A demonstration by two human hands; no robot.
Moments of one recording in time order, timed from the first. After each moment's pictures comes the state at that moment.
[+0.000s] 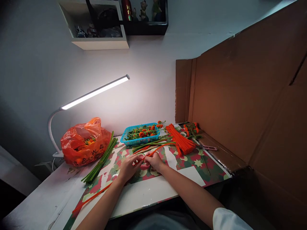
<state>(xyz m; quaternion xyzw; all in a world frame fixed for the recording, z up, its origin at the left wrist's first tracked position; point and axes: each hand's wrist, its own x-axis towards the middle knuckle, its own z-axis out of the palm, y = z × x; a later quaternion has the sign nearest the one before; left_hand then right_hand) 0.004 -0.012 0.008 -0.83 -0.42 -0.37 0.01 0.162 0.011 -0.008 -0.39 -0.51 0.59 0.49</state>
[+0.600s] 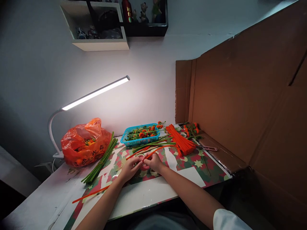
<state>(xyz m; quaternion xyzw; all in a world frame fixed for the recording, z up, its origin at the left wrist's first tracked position) 0.003 -0.011 0.010 -0.83 -0.40 -0.34 -0.18 0.164 0.009 -0.007 -0.34 -0.59 0.55 0.48</state>
